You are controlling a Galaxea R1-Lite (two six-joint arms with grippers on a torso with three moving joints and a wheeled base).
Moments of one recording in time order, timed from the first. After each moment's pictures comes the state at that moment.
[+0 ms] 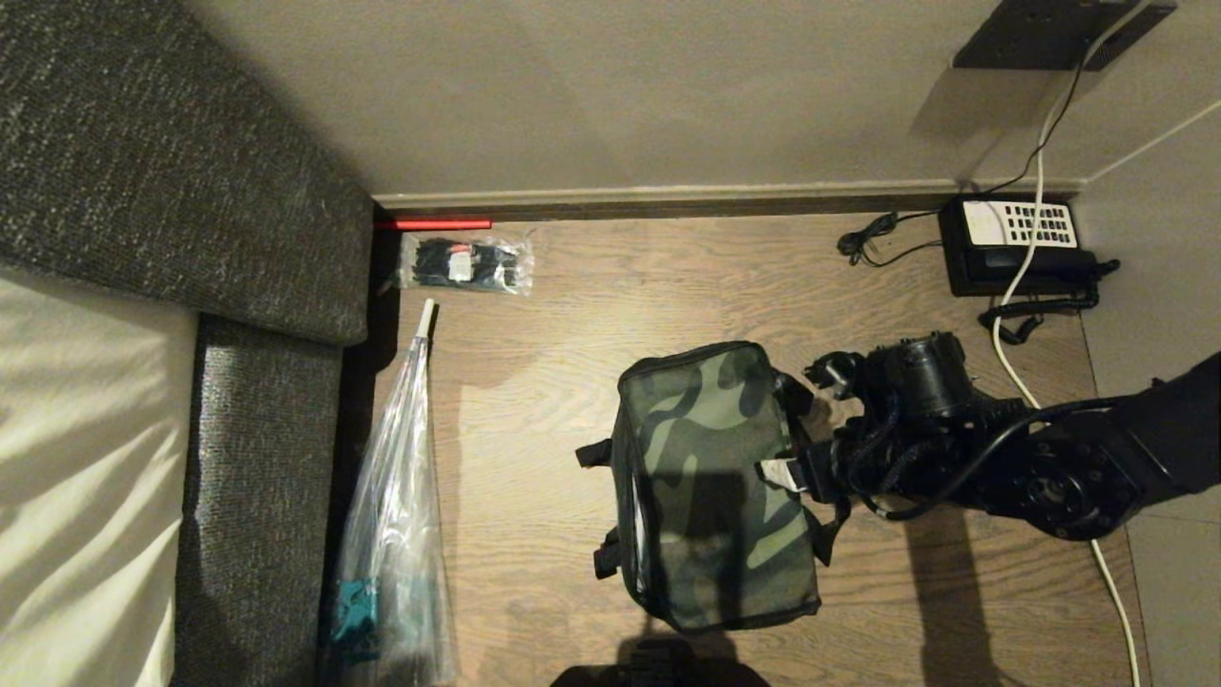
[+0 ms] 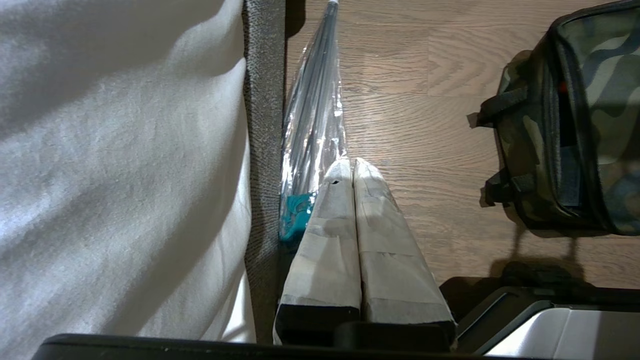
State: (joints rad) left arm 0.00 0.00 0.00 0.01 0.00 0.00; right arm 0.41 1.89 -0.85 -0.40 -0.05 -0.02
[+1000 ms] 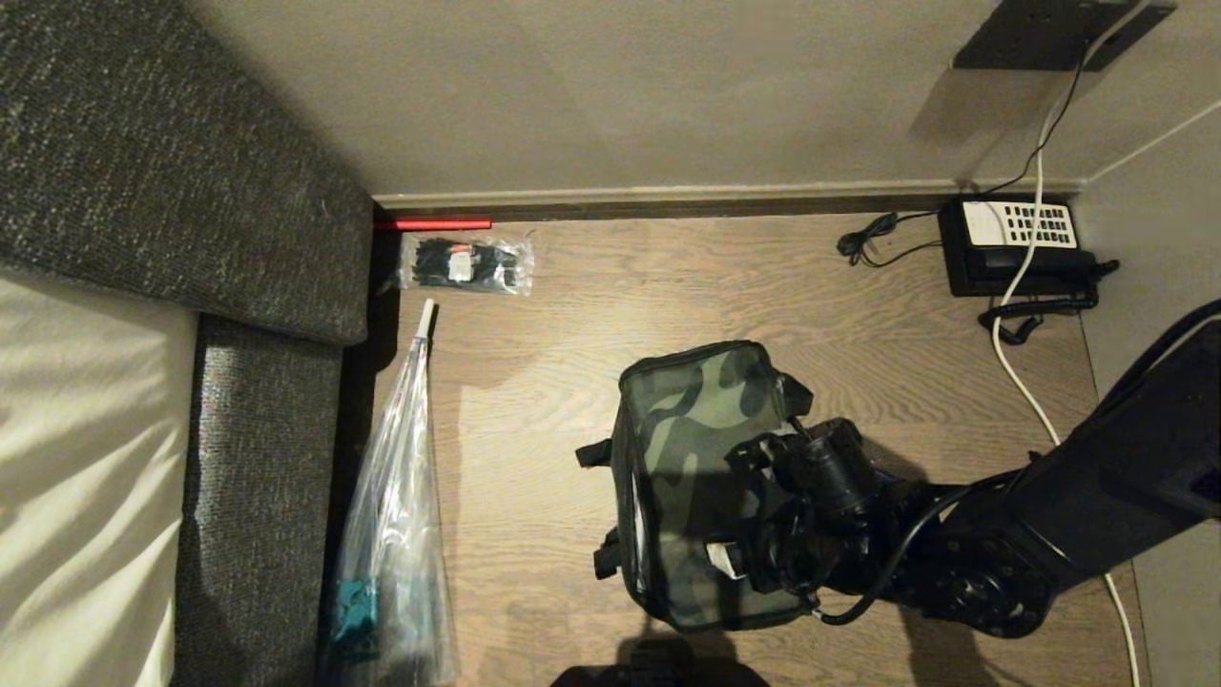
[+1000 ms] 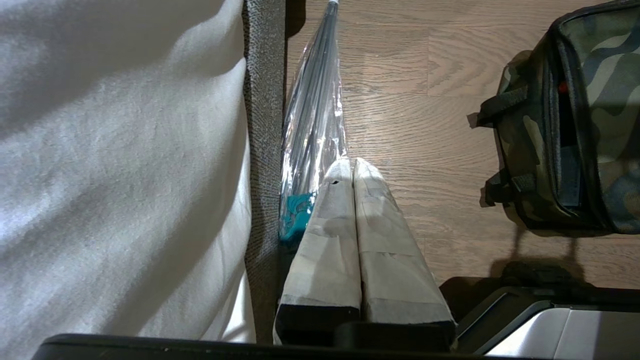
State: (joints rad) left arm 0.00 0.00 0.00 0.01 0.00 0.00; right arm 0.64 2.02 -0.78 -0.45 -0.17 0.23
